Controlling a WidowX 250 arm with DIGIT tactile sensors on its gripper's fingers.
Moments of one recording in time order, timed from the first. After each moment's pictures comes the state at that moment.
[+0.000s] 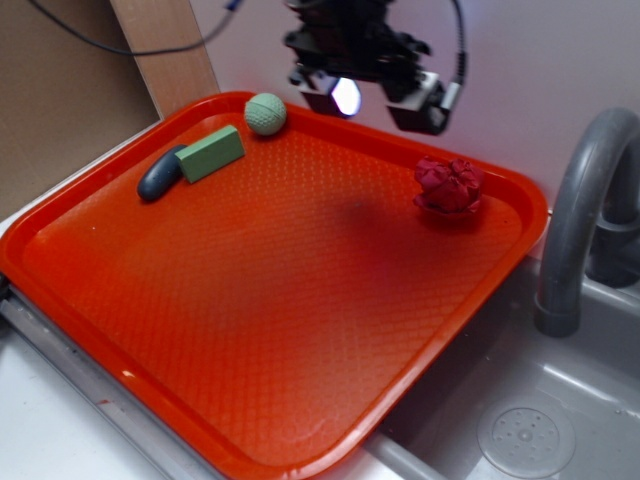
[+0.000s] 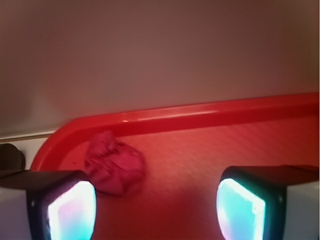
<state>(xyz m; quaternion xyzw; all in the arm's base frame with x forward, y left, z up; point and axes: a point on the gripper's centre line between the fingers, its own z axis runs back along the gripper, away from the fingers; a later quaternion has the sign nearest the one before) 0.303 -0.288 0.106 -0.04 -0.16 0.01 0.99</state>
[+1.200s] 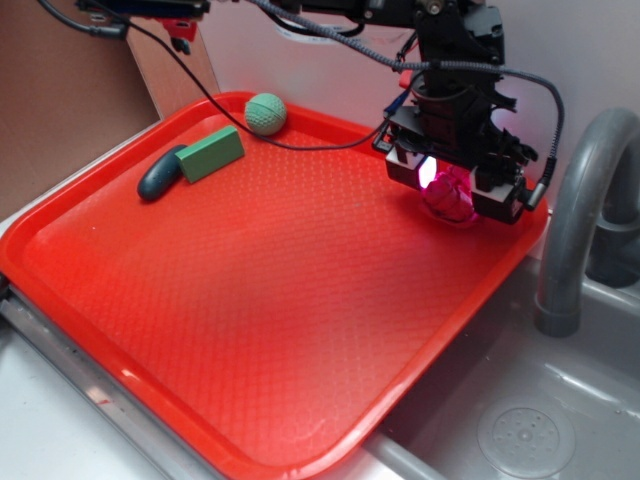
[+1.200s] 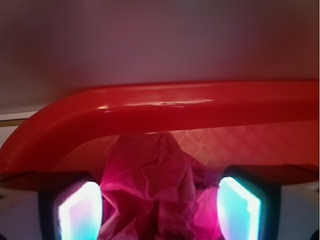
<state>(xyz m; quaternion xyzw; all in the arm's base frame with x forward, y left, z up) 0.318 -0.330 0.049 0.01 -0.11 -0.01 0.99</state>
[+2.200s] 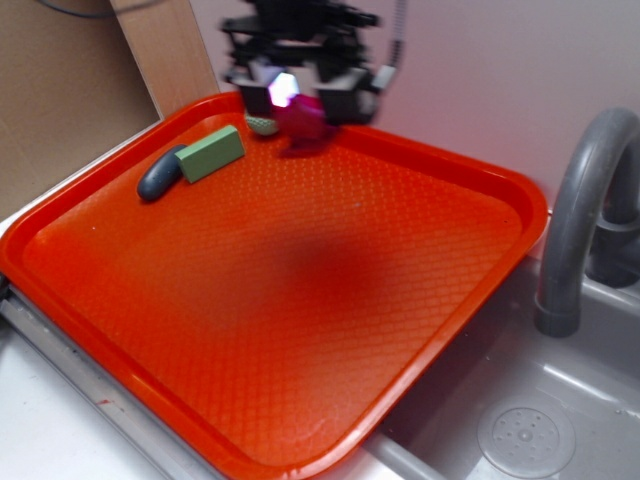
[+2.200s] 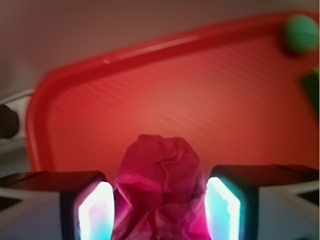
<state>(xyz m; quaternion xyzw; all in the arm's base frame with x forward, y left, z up) 0.246 -0.237 0.155 -0.05 -0.04 0.10 0.99</state>
